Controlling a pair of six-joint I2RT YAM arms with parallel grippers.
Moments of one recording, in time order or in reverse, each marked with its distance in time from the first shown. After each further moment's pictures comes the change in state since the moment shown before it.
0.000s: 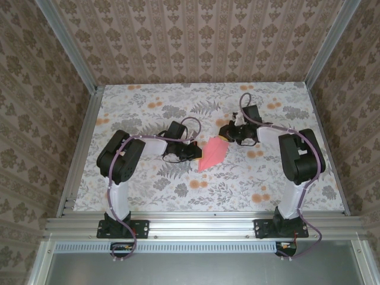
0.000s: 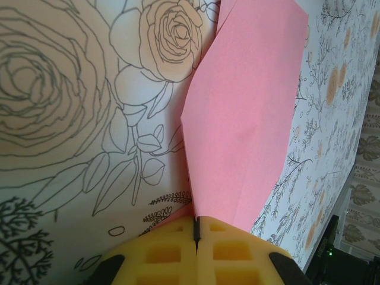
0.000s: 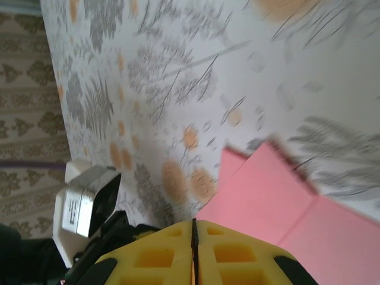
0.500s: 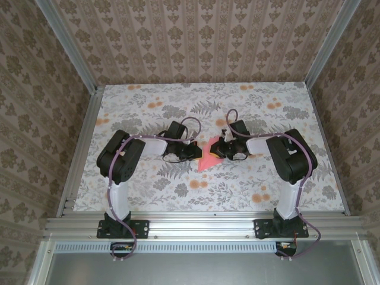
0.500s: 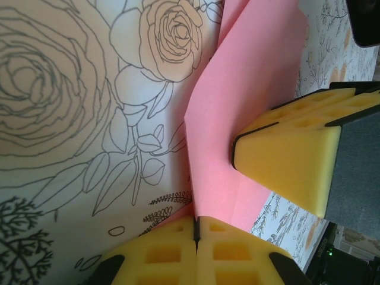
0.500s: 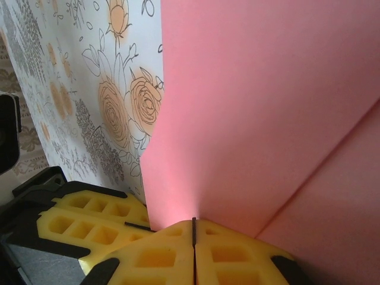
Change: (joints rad) left arm 0.000 0.000 0.000 -0.002 0.000 0.000; right arm 0.119 0.047 -0.140 0.113 0.029 0.070
